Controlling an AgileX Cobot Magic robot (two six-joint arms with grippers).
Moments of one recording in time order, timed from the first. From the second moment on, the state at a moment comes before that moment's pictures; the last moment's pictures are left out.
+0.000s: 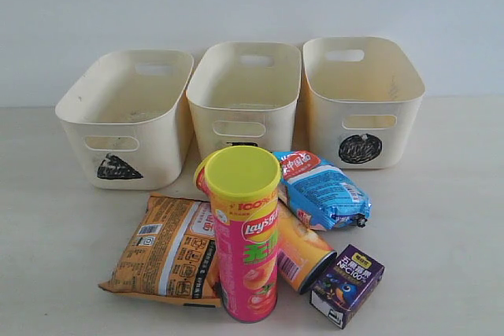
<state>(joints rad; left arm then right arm) 0.05 0.00 0.00 -0.15 0.29 -0.03 0.04 0.00 -0.07 0.09 -0.33 0.39</state>
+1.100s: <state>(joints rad) 0.05 0.00 0.00 -0.15 0.29 -0.03 0.16 0.97 -0.42 0.10 -0.04 0.68</state>
